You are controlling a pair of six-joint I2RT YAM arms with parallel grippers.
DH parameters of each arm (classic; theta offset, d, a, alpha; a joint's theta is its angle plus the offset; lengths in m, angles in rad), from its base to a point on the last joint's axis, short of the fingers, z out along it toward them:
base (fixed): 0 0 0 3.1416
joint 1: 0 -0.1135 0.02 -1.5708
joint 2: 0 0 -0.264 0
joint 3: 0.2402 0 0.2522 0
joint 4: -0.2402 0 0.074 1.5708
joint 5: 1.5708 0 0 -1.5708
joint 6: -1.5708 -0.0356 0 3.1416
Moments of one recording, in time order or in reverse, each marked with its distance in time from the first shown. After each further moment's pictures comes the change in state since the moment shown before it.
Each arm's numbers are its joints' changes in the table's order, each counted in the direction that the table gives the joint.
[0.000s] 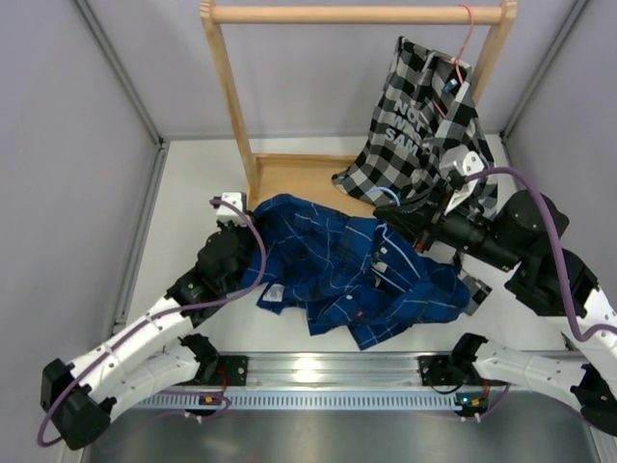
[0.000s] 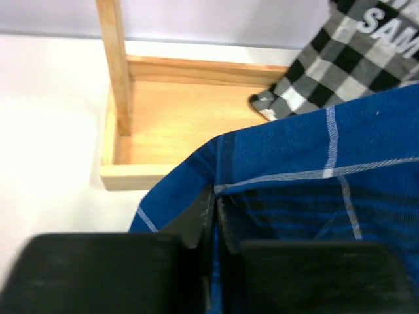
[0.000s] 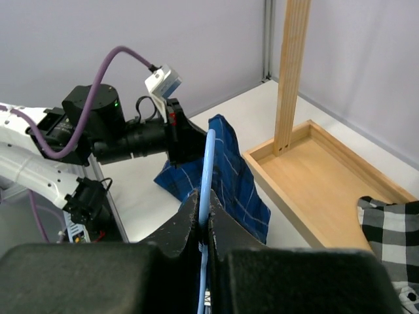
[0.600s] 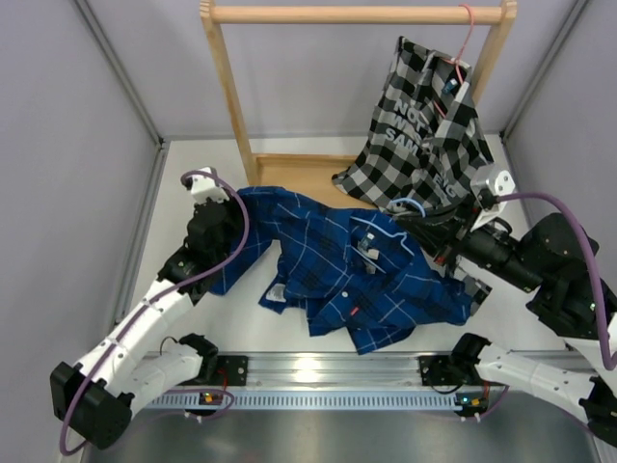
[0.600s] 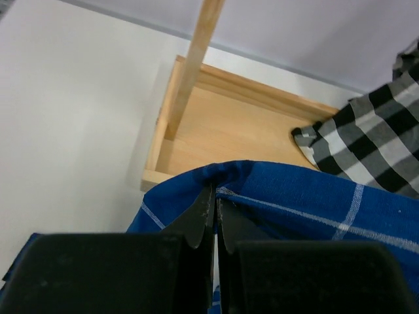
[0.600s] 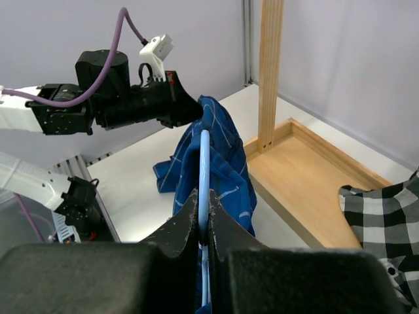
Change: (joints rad) left arm -0.232 -0.120 0.168 -0.127 -0.013 0.148; right arm 0.000 0.134 -0.075 -0.036 0.068 0.003
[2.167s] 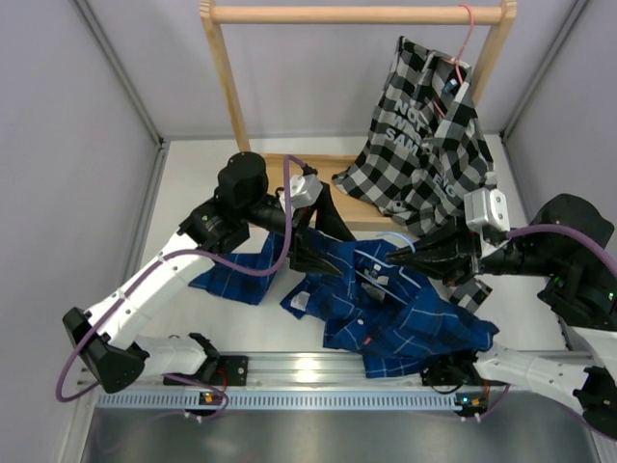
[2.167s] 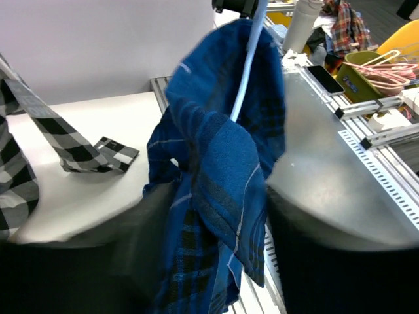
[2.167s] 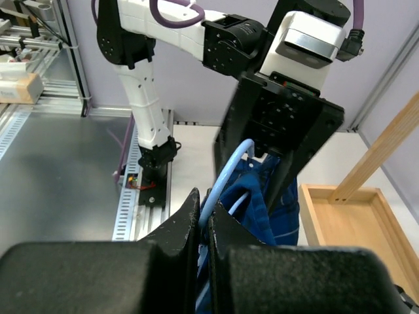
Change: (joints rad) left arm 0.244 -0.327 0.560 -0.142 1.727 -0.426; right arm 0.000 -0.110 0.207 -0.134 -0.544 0.225
